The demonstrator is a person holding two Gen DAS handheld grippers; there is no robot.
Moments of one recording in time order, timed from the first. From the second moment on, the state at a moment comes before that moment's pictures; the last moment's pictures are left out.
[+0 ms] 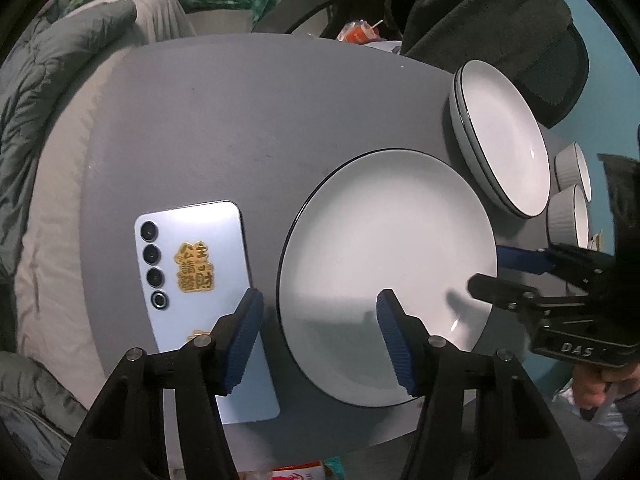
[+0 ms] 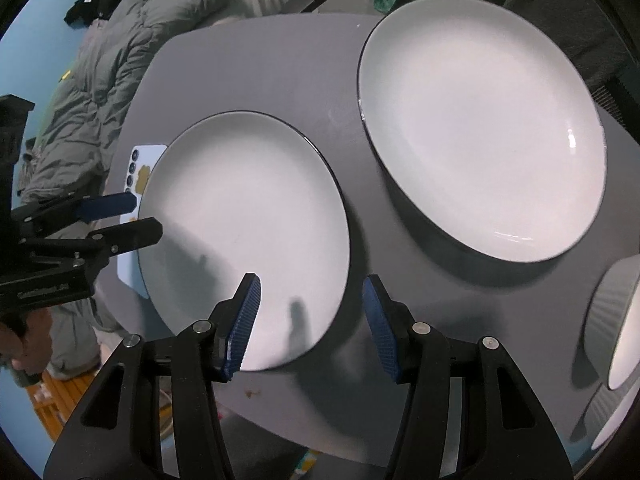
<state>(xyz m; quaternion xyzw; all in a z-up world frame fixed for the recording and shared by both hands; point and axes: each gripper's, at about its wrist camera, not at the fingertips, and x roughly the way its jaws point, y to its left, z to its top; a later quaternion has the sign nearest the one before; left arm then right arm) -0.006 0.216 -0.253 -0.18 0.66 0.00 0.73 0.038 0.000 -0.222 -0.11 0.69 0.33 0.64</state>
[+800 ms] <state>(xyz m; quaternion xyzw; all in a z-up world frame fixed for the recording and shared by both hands) -0.011 0.205 -0.272 -0.17 0.69 0.01 0.70 0.042 -0.022 -0.240 -0.08 0.71 0.30 0.64</state>
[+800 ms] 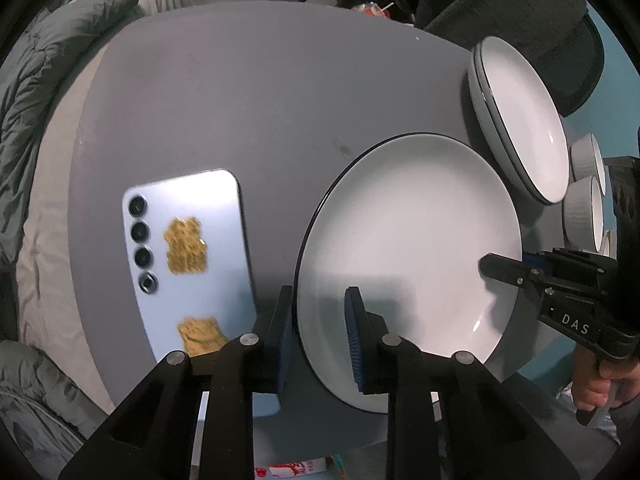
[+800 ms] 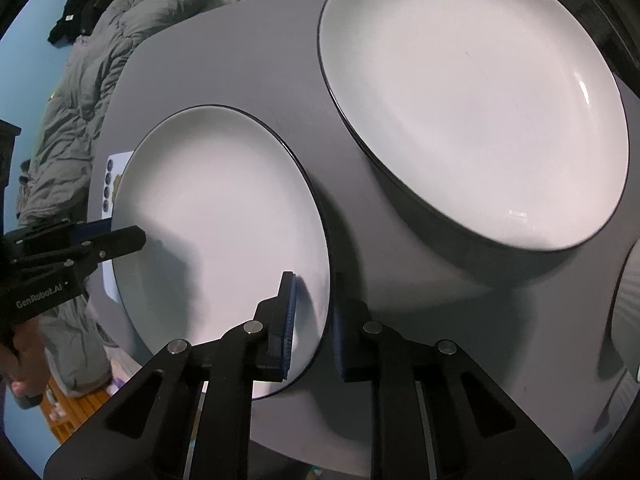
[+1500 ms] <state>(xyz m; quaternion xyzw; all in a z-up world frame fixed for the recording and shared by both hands) -0.029 0.115 -0.274 -0.17 0.70 -0.04 0.69 0.031 -0.108 -0.233 -0.06 0.72 0.27 0.64</state>
